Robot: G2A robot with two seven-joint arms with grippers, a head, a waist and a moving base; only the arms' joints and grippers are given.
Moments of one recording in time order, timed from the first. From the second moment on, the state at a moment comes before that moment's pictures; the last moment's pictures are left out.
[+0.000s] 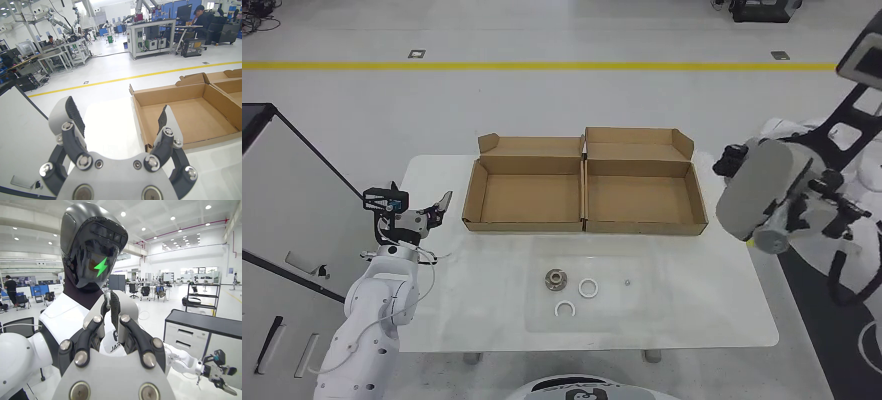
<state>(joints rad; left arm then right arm) 1.73 -1.15 -1.60 -1.80 1.33 0.00 0.00 -0.71 -0.74 0.92 -2.01 1.03 -1.01 0.81</state>
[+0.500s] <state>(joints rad) 1.73 -1.15 -1.60 -1.80 1.33 0.00 0.00 -0.71 -0.78 0.92 -1.94 0.79 -0.83 0.88</state>
